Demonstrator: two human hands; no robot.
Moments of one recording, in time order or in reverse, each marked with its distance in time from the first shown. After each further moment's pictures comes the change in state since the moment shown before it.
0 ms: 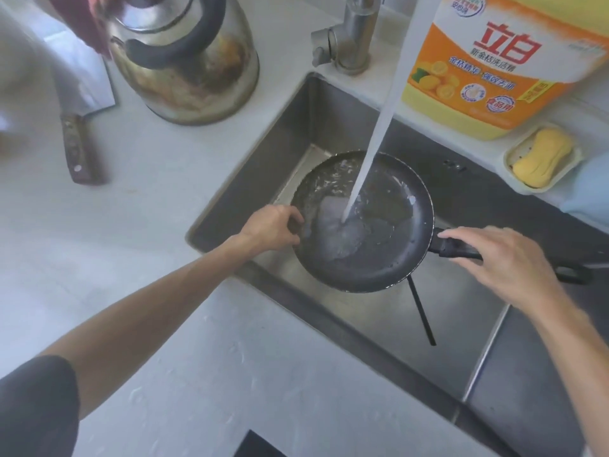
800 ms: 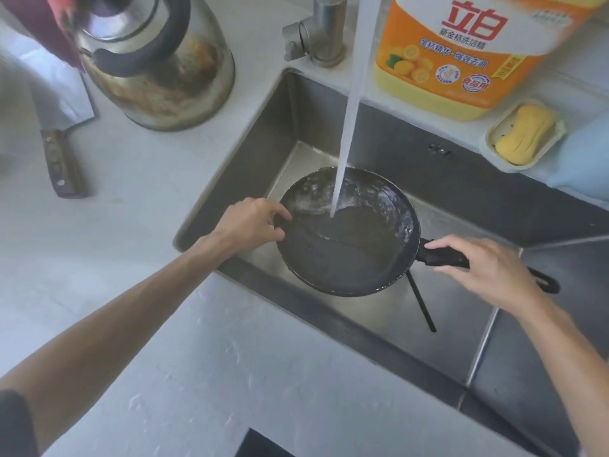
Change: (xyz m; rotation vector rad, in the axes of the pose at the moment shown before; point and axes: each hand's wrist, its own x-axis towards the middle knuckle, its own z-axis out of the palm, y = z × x) left_hand -0.028 0.015 -0.028 0.089 0.023 0.005; right_hand -0.027 0.006 0.026 0.213 -0.143 0.109
